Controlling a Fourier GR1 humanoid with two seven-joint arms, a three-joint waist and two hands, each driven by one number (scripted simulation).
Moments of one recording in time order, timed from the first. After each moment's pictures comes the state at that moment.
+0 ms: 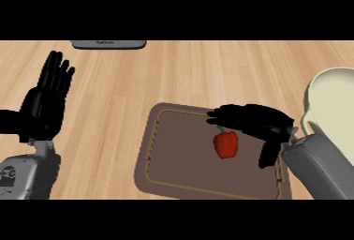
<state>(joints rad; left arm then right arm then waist) -0.27 0.22 0.08 -1.58 0.16 0.13 0.08 -0.45 -0.45 0.41 -1.40 0.78 0.52 -0.46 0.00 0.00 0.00</state>
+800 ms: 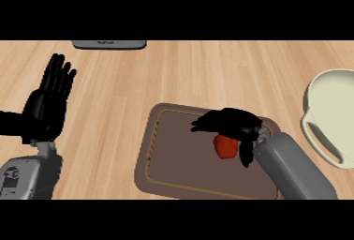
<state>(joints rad) -0.26 0.20 0.10 -1.57 0.14 0.10 0.06 -0.50 -0.26 0.40 -1.16 0.99 0.43 -0.56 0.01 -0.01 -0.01</state>
